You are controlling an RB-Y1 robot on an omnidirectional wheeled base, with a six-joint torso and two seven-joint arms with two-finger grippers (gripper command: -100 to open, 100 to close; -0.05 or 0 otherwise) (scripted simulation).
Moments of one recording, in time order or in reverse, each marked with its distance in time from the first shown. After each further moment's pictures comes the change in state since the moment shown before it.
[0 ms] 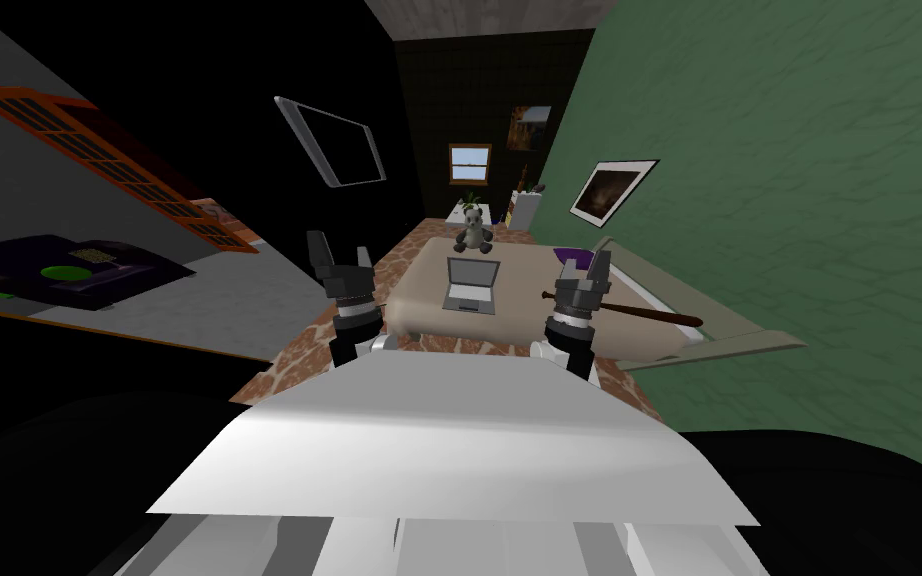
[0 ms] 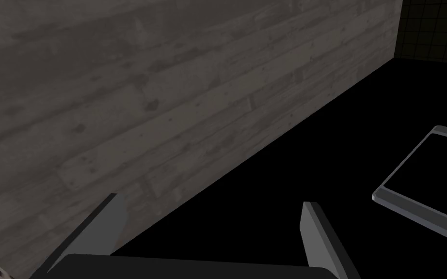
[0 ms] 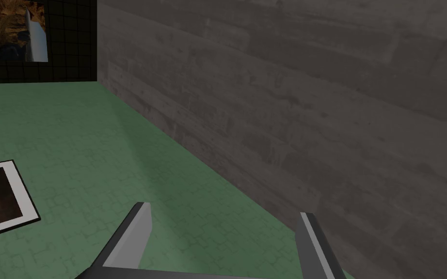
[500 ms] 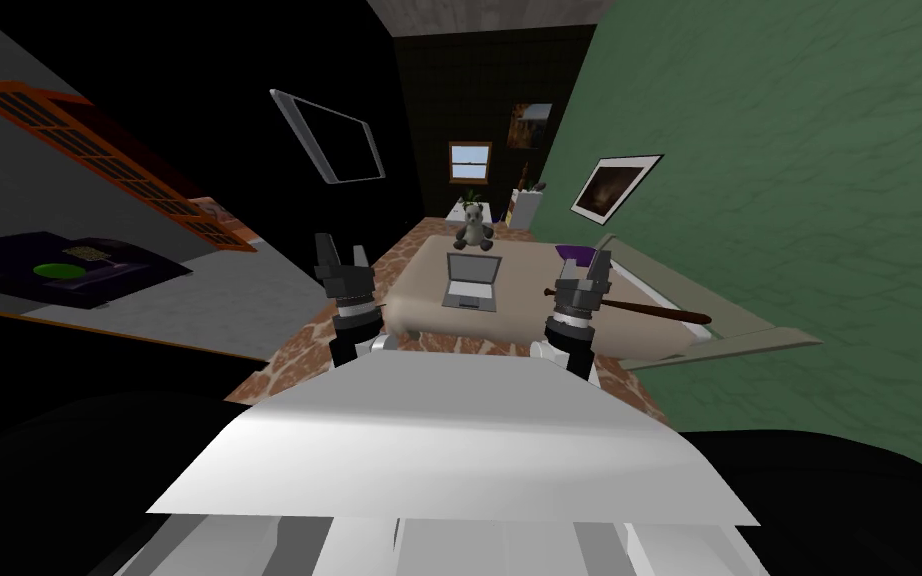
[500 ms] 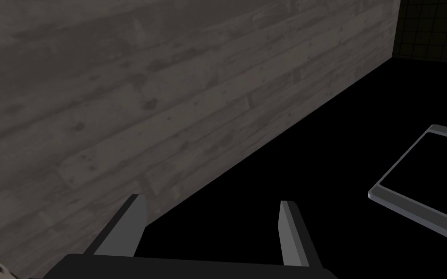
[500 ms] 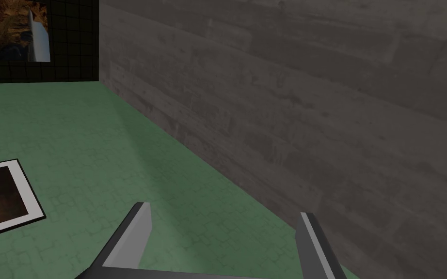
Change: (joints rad) left arm 0.000 0.000 0.000 0.000 0.000 0.000 0.000; right arm 0.000 0.000 0.000 0.000 0.000 0.000 0.000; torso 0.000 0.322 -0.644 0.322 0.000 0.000
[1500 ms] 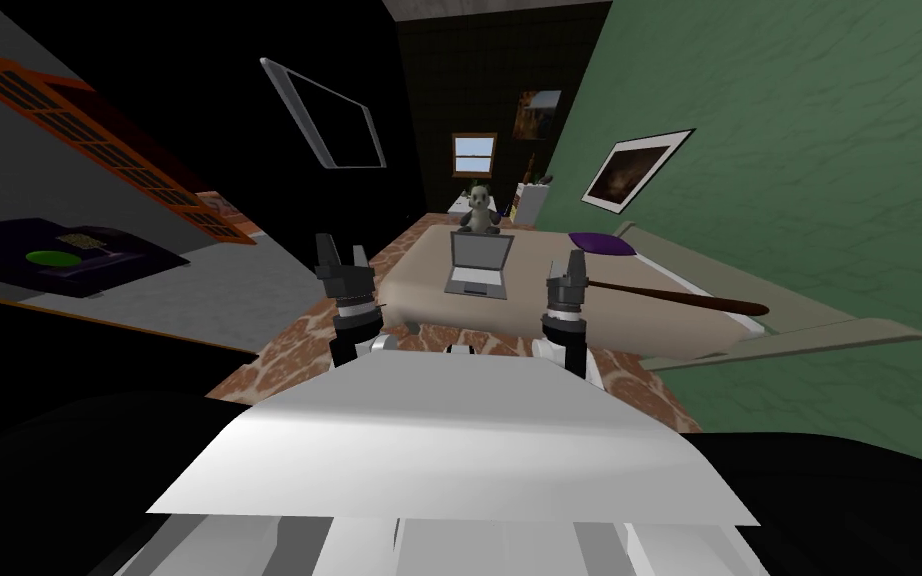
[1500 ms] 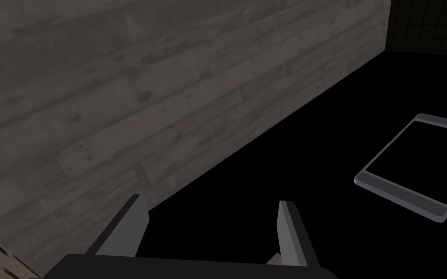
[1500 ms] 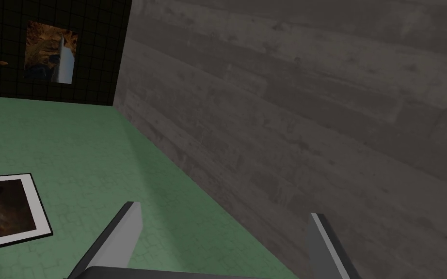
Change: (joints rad) left arm 0.000 0.000 0.000 0.000 0.000 0.000 0.000; right arm -0.056 -0.103 0.001 0.066 0.042 0.044 0.055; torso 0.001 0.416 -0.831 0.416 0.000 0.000
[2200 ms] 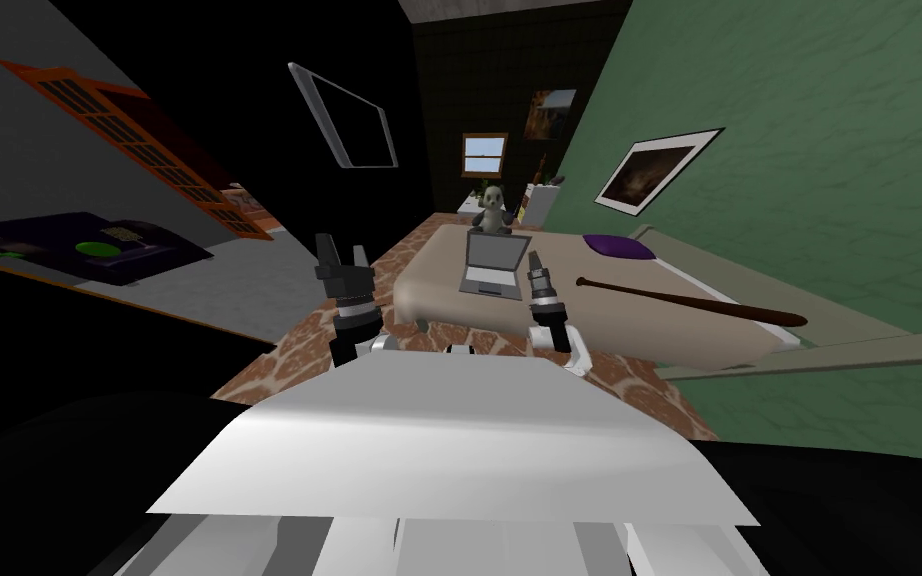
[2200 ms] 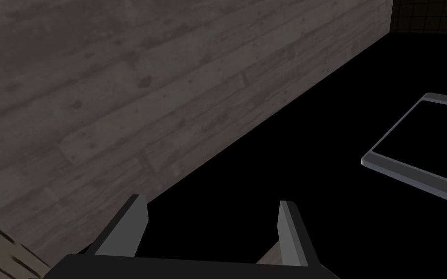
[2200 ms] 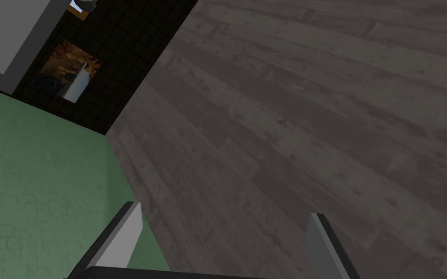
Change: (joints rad) left arm 0.000 0.000 0.000 0.000 0.000 0.000 0.000; right arm -0.191 -0.121 0.020 0.198 0.138 0.147 0.186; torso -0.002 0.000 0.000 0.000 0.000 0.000
